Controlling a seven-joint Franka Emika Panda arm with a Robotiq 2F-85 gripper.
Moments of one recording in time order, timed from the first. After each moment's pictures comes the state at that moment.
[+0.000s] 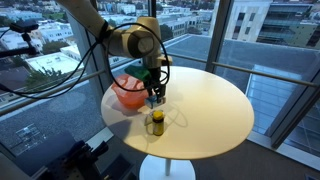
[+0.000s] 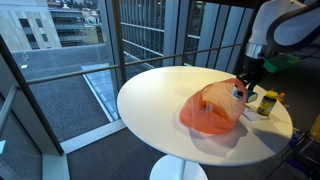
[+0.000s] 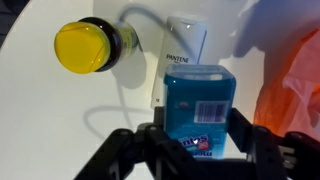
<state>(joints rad) -0.01 0.16 -0.03 -2.25 -0.15 2.37 0.23</state>
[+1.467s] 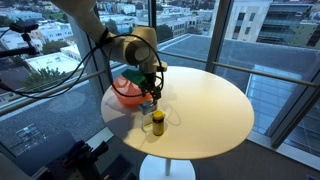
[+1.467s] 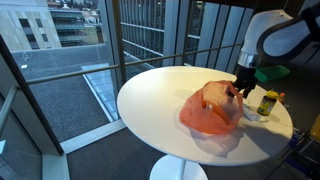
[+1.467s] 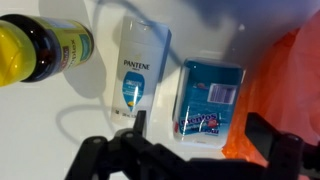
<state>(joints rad) 0.03 0.23 -0.01 -2.25 -0.07 2.44 0.21</state>
